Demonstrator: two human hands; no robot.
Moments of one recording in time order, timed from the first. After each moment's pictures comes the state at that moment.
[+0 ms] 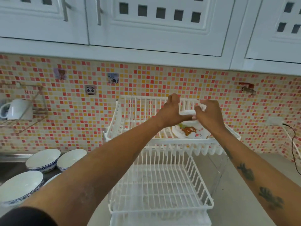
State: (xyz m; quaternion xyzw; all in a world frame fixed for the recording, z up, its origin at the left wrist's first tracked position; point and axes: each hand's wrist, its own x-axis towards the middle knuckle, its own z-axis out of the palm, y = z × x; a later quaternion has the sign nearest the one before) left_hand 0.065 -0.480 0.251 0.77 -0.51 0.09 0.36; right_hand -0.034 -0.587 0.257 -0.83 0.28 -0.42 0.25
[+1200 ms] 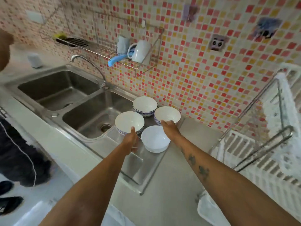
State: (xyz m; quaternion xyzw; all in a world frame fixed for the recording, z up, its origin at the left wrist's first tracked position) left_hand 0.237 -0.046 -0.056 0.63 0.28 -0.16 0.71; right_hand 0.269 -0.216 -0.003 -0.87 0.10 0.10 0.48
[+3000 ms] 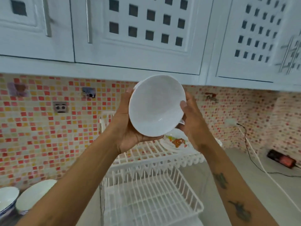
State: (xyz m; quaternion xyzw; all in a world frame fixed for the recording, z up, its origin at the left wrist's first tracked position) left_hand 0.062 -0.325 0.298 0.40 -0.35 -0.39 0.75; right_hand -0.065 -0.457 0.301 -0.73 0.05 -0.41 0.55
